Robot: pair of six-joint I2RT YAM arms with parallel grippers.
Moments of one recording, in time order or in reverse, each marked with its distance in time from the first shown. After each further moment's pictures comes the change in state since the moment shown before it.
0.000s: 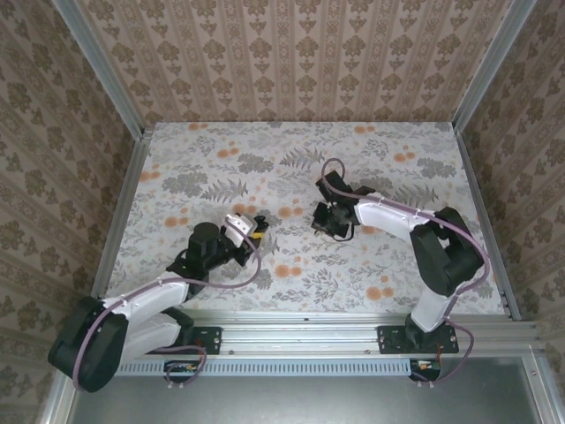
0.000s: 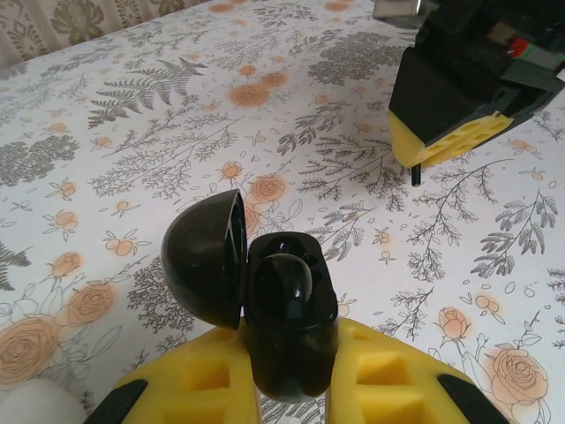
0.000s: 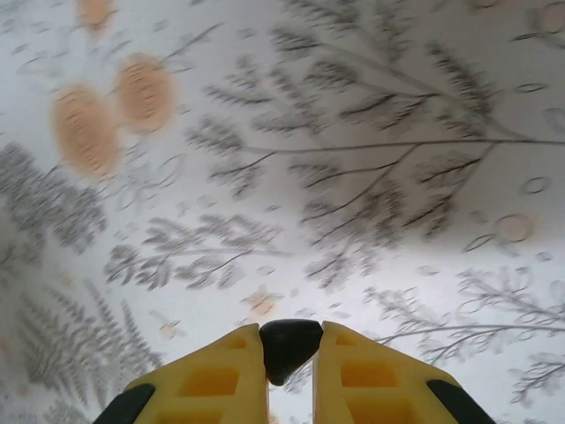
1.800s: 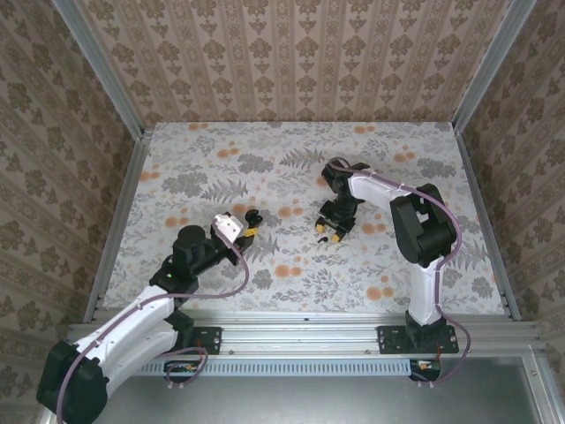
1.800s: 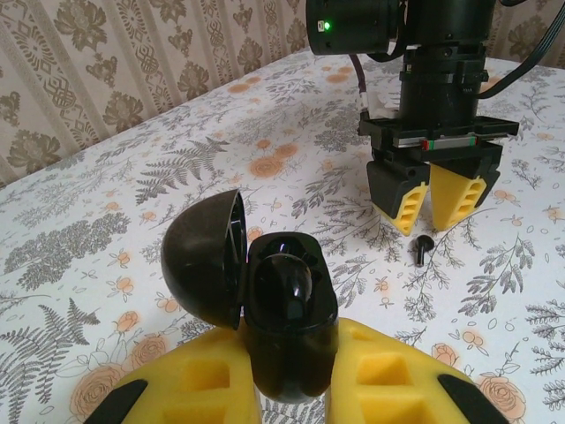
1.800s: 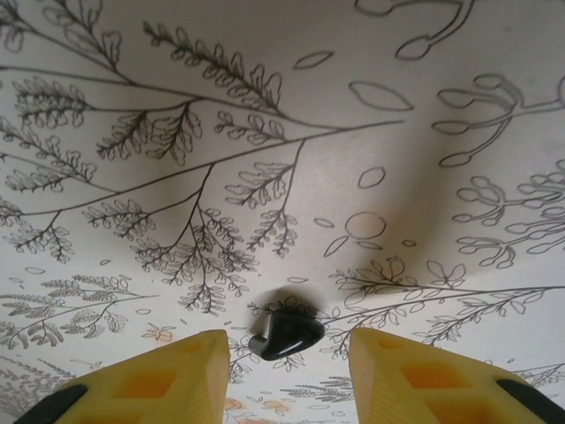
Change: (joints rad) left arm 0.000 -0.306 0.035 -0.223 -0.020 0.063; right arm -0.140 0.298 0.323 -0.475 -0.198 0.077
